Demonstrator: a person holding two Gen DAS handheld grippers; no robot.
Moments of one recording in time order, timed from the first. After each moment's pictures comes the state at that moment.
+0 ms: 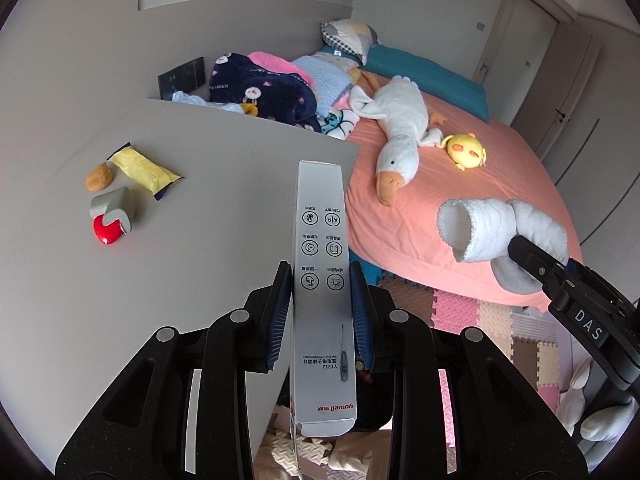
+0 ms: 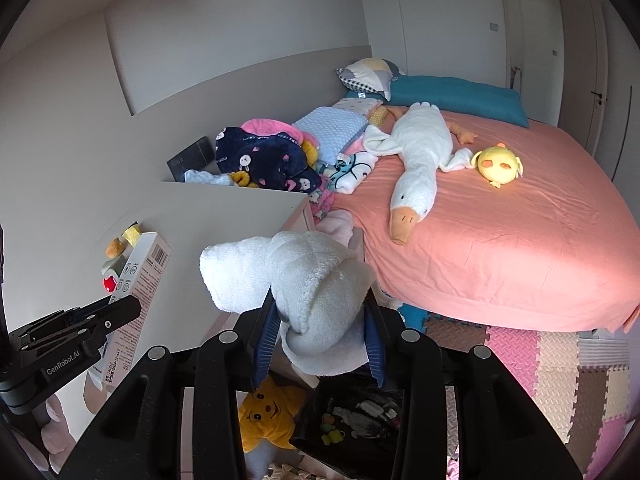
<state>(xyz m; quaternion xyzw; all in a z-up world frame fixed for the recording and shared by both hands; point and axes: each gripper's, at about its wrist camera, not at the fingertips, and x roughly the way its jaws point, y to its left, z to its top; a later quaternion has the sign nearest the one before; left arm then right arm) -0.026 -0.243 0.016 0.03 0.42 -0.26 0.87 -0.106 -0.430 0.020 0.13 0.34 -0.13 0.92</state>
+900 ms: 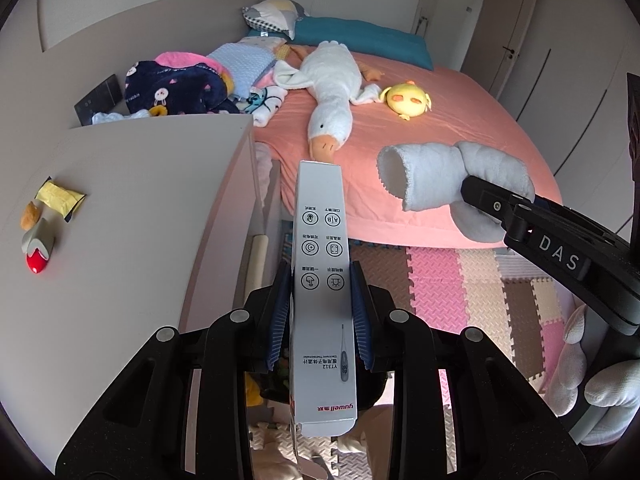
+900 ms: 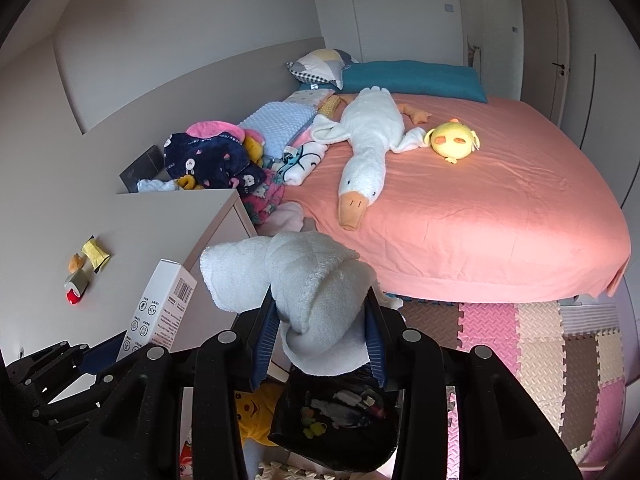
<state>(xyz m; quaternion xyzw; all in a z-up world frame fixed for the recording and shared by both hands) -0.070 -0.331 -0.007 0.12 0.43 -0.34 0.83 -0.135 -0.488 0.001 0.16 0.35 -0.20 0.90</state>
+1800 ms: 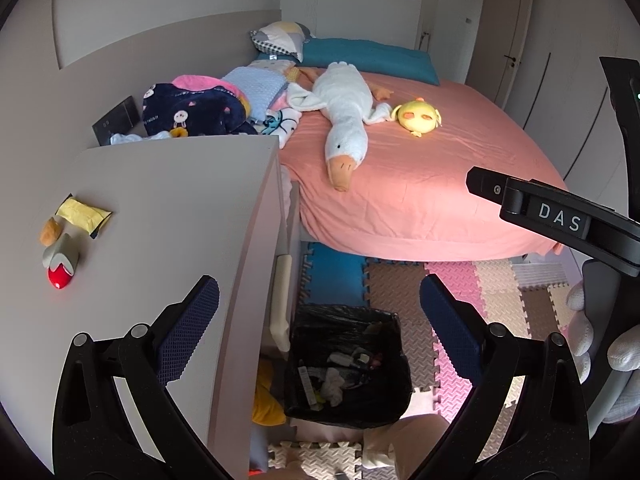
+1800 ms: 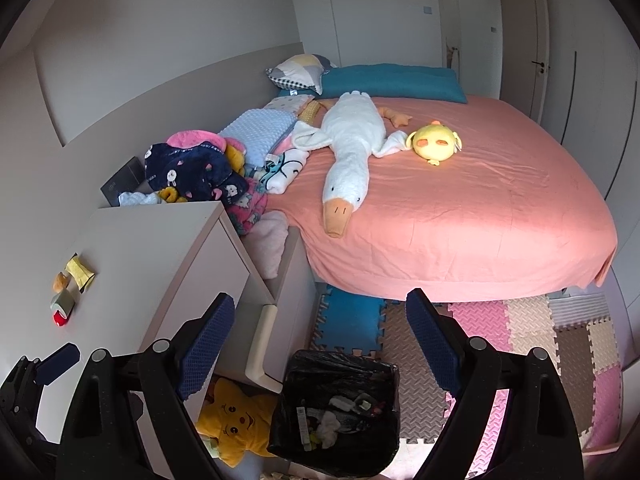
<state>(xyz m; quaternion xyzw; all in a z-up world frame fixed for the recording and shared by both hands) -0.068 -0.302 -0.003 0.13 0.38 -0.33 0.85 -0.120 -0.480 0.003 0.17 0.34 -0.24 0.90</state>
